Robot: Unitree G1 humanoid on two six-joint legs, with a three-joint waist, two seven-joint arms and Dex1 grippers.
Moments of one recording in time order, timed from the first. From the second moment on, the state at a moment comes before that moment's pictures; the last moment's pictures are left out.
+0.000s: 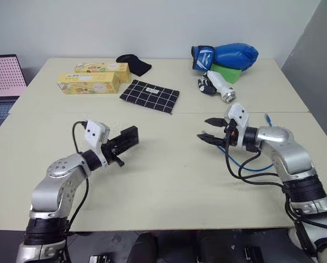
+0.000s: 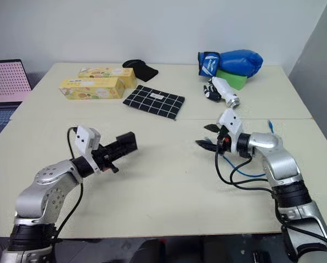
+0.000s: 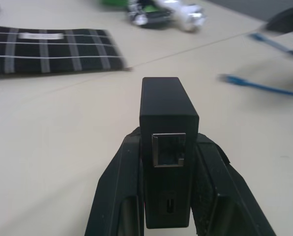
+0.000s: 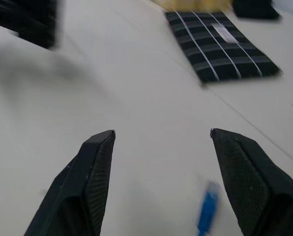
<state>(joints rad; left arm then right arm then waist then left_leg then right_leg) -0.25 0.56 0.17 -0.05 -0.39 0.35 -0.63 -0.61 -0.57 0.15 -0.08 0.38 0.47 0.97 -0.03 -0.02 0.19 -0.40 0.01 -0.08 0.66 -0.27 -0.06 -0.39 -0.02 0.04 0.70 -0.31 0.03</state>
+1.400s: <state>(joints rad) 0.17 0.55 0.36 -0.16 -0.29 0.26 -0.37 -0.51 -0.64 0.21 -0.18 0.32 0.57 0.99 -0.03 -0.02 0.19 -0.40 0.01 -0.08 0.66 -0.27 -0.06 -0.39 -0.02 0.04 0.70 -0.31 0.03</state>
